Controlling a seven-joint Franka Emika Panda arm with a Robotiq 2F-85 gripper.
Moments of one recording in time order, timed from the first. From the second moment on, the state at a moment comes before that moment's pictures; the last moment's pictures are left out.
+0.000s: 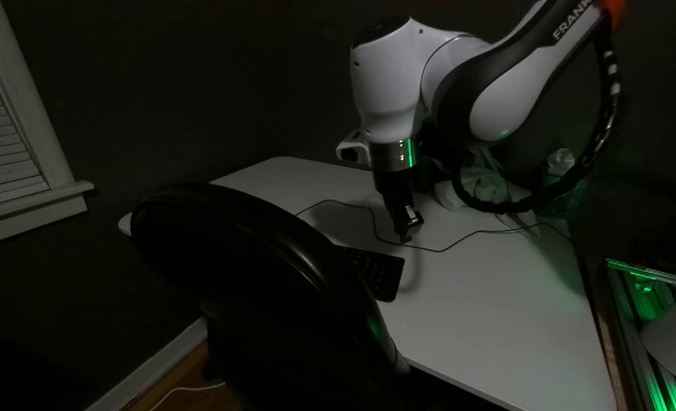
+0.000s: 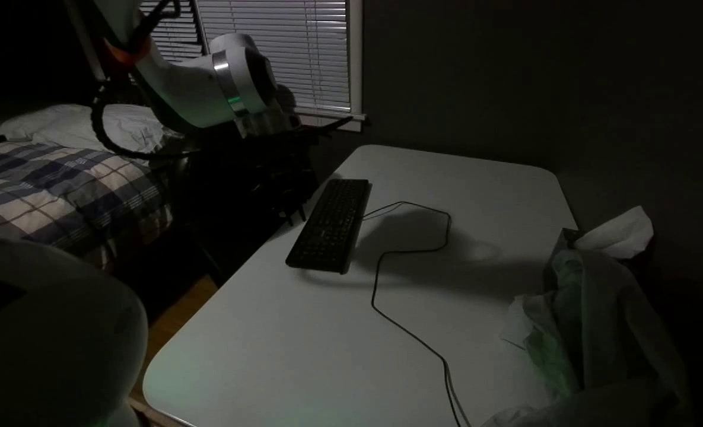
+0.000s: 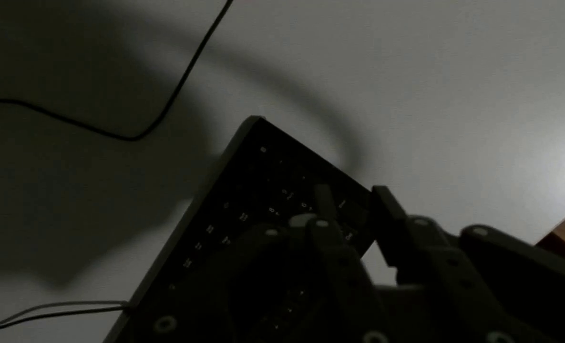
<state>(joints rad) 0.13 0.08 0.12 -2.40 -0.44 2.31 -0.22</state>
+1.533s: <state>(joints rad) 0.11 0.36 0.04 -2.31 -0.46 2.48 -0.22</state>
